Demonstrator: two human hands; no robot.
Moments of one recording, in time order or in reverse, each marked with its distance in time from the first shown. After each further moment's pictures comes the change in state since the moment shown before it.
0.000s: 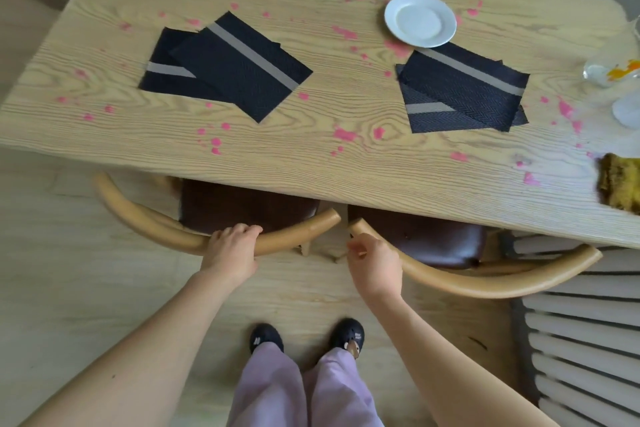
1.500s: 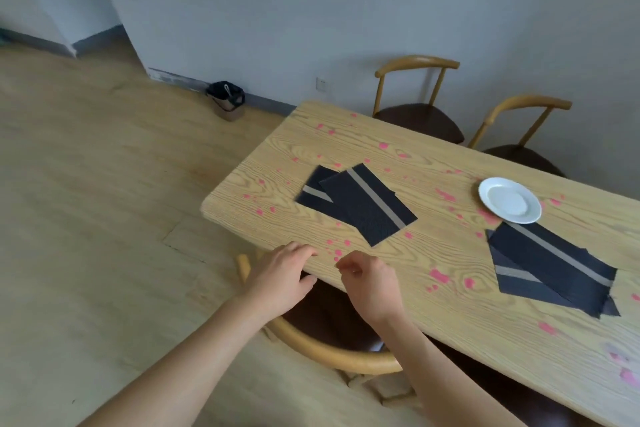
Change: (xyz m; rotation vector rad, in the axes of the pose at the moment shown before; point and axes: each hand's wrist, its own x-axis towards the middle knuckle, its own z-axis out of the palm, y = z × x) left_hand -0.096 -0.079 -0.170 -0.344 0.440 0.065; right_hand -0.036 -0.225 -0.008 -0.047 -0.073 -0.680
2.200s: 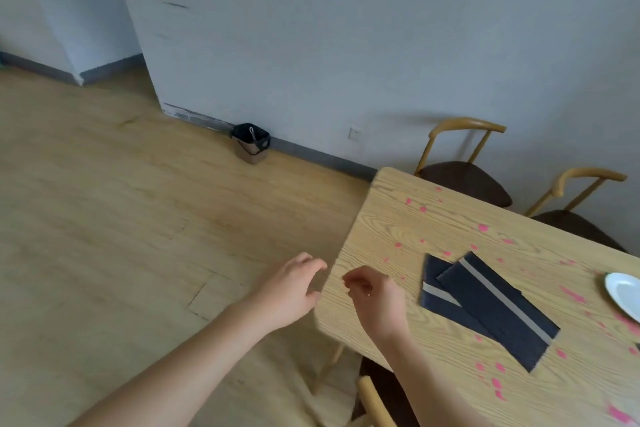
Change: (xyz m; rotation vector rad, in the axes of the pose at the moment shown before) left_hand 0.082 -0.305 -0.185 -0.009 -0.012 0.114; right_hand 0.180 -0.255 0.181 0.075 0.160 0.039
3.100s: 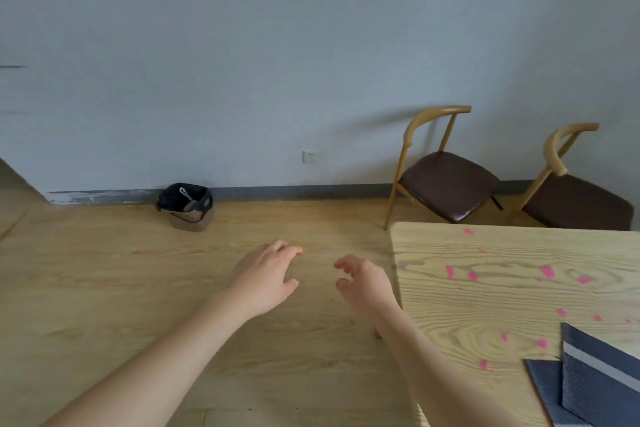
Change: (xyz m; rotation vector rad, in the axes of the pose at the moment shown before) left_hand 0.352 -0.187 -0.139 0.231 -0.131 0.194; right_hand 0.363 -0.072 0.088 -0.116 -0.066 0.284
